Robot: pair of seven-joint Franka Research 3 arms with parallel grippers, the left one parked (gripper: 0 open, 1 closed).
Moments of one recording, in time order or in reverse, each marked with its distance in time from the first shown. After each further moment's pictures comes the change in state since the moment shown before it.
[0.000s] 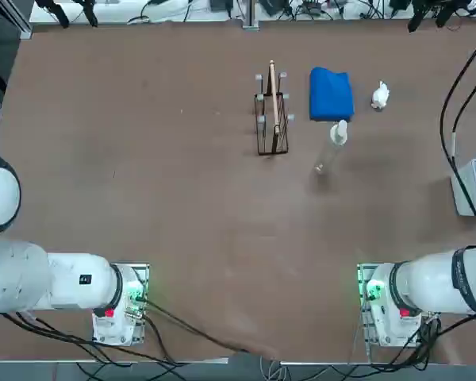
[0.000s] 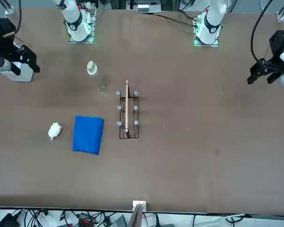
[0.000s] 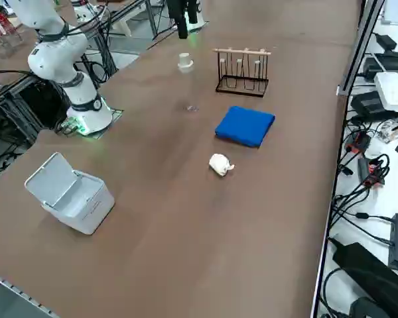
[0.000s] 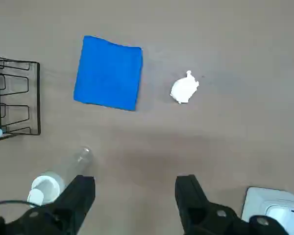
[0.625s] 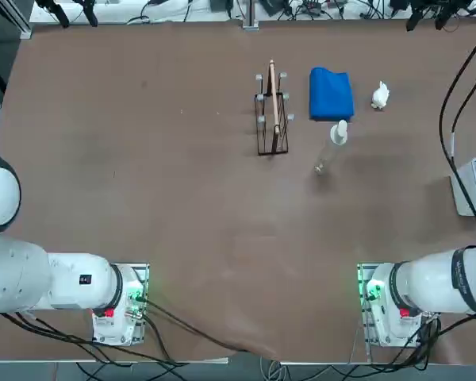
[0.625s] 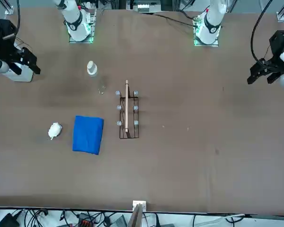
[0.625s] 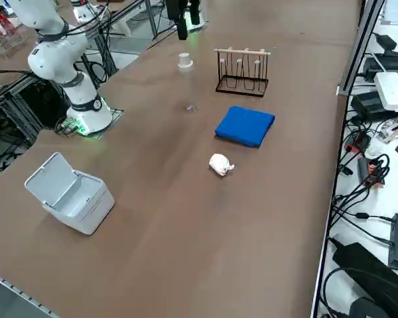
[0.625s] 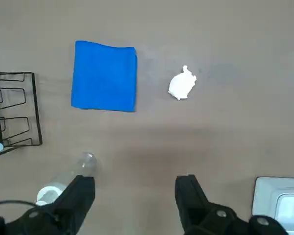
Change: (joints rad) arm 0.000 0.026 0.001 0.005 0.001 0.006 0.101
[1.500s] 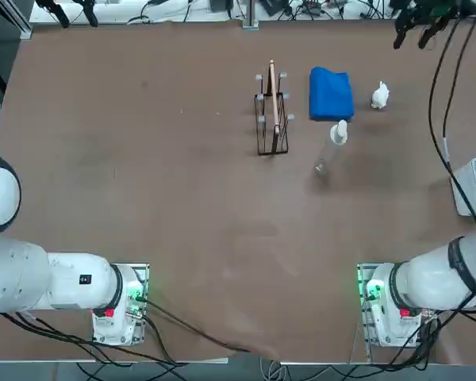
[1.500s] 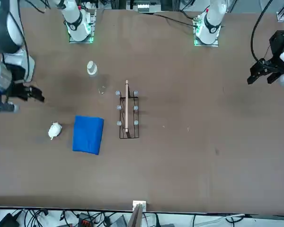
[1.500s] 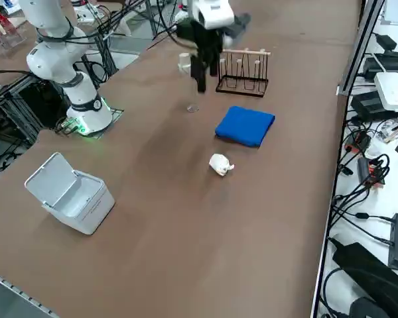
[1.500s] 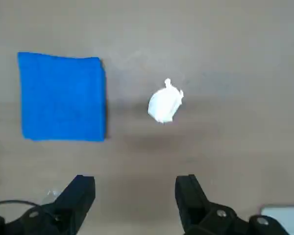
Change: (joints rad) arm -0.073 0.268 -0.009 -0.020 -0.007 0.237 -0.034
